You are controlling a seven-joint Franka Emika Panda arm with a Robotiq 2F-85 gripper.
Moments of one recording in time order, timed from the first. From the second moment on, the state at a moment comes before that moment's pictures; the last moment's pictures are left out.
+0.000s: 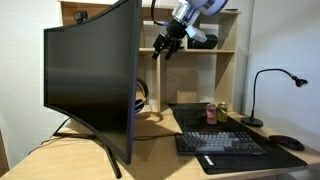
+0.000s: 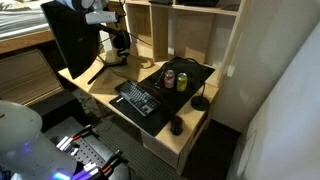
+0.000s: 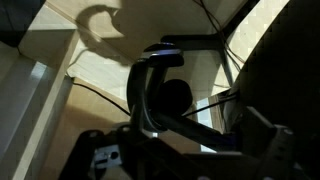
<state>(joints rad) 0.39 -0.01 0.05 -2.08 0.36 2.66 -0.65</state>
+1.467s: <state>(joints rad) 0.19 0.61 0.27 -1.41 0.12 2.50 -0.47</state>
